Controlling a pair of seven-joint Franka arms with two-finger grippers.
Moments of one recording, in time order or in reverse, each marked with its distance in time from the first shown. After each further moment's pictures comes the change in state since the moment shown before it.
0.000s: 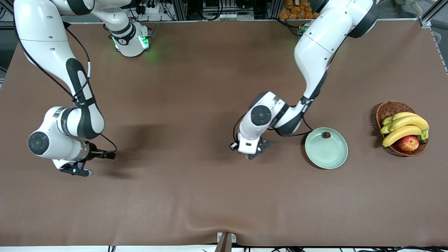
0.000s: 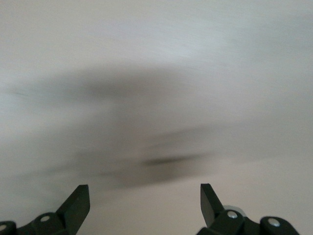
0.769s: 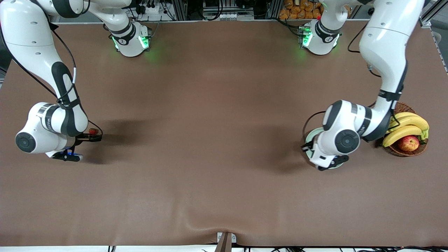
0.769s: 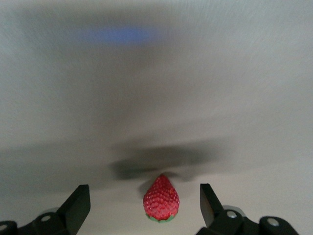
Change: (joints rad) left arm 0.415 -0.204 0.006 -0.229 0.107 -0.358 0.612; right arm -0.098 0.007 -0.022 -0.098 -0.035 -0.125 -0.140
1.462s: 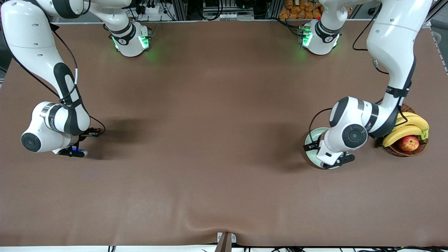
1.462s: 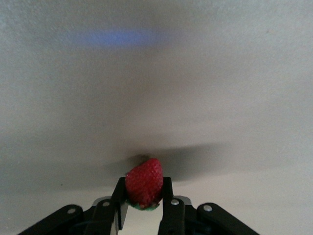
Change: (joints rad) left arm 0.044 -0.061 -0.102 -0.016 -0.038 0.046 0.026; right arm 0.000 0.003 -0.002 -0.011 -0.002 -0.040 -0.017
